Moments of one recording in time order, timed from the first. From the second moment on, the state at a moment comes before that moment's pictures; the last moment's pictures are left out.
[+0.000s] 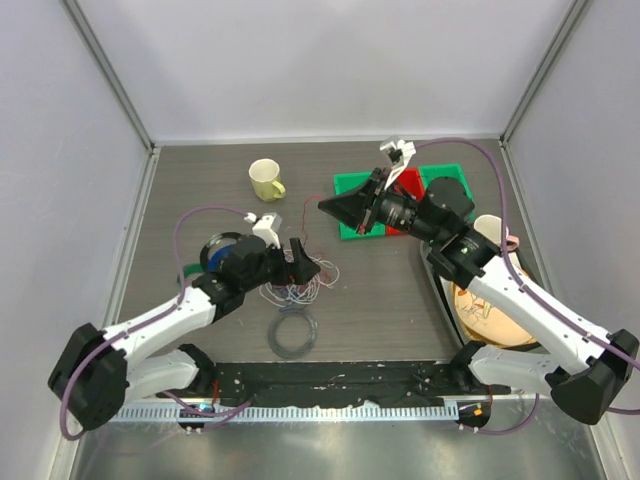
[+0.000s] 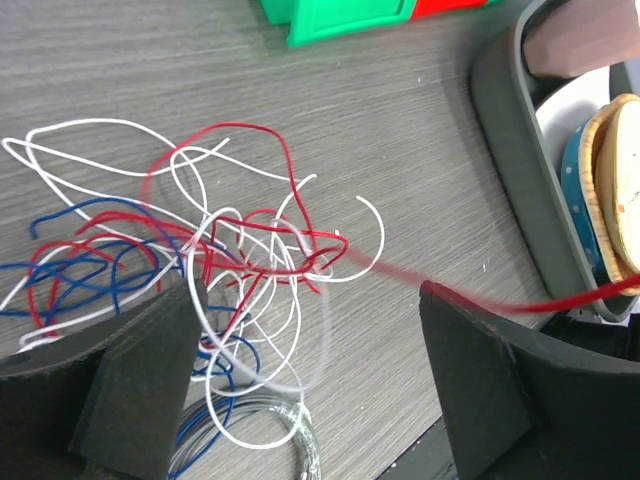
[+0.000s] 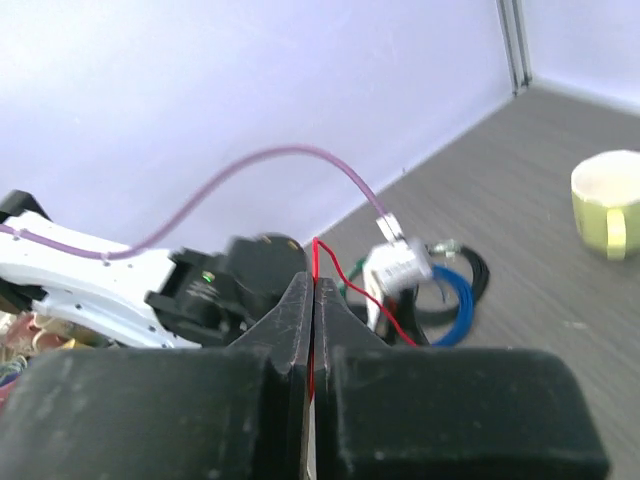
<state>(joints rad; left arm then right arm) -0.68 1.06 0.55 0.05 0.06 -0.64 0.71 1.11 1.06 0.14 -0.41 0.51</state>
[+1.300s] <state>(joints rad) -0.68 1.11 0.45 -0.10 -0.11 -0.74 0.70 1.25 1.86 0.02 0.82 -0.21</state>
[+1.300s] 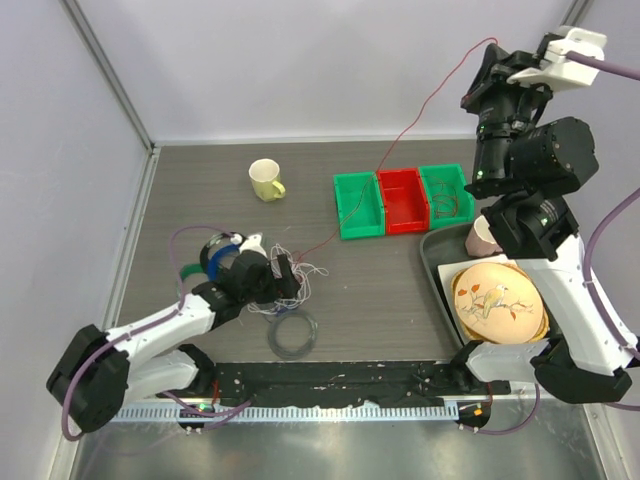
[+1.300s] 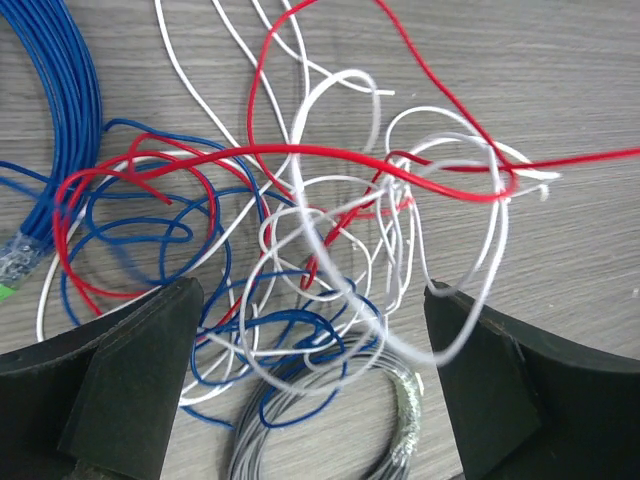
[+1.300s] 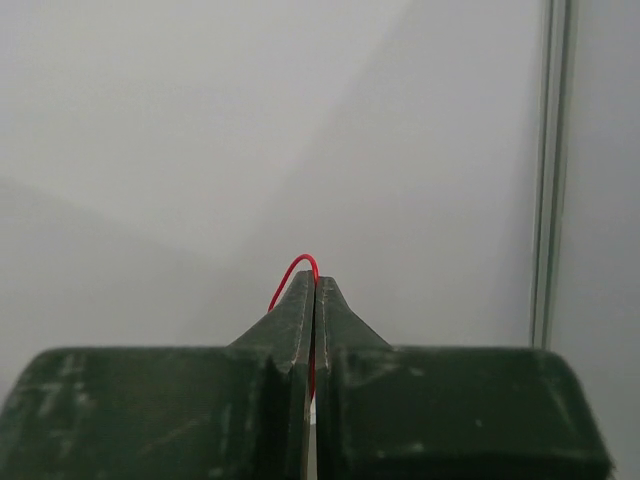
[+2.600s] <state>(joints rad) -0.68 1.56 0.98 0.23 0.49 -0.30 0.70 1.22 1.77 -0.18 0.52 -0.07</state>
